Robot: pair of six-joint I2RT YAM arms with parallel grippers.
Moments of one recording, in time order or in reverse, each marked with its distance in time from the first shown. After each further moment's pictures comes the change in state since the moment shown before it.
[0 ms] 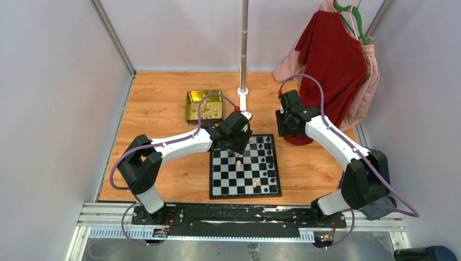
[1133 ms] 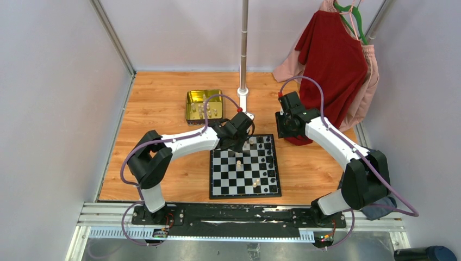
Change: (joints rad) left arm -0.010 0.101 0.059 -0.040 -0.046 -0.019; right arm -0.003 -0.003 -0.035 0.024 -0.038 0.023
